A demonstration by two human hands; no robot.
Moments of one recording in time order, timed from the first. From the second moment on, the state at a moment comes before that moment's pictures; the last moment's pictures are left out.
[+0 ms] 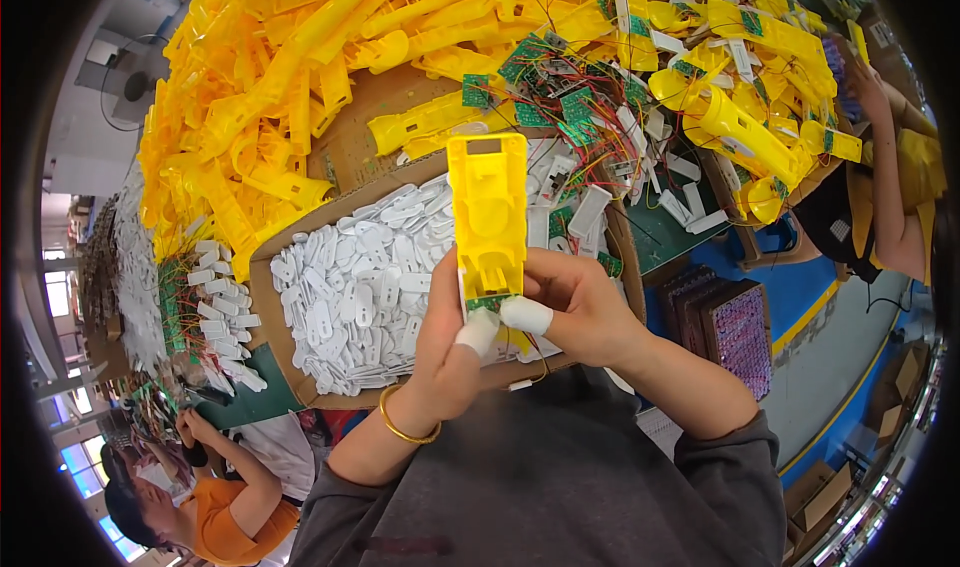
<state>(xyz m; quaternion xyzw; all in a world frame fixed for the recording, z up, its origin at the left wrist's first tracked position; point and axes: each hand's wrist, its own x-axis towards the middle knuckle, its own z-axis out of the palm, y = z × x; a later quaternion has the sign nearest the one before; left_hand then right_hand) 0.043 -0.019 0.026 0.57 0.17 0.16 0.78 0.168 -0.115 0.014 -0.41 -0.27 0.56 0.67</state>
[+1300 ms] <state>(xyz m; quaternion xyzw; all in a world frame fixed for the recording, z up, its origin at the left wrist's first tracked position) 0.031 0.011 0.033 0.79 0.13 0.21 0.56 0.189 -0.141 0.042 -0.65 -0.67 0.20 0.32</state>
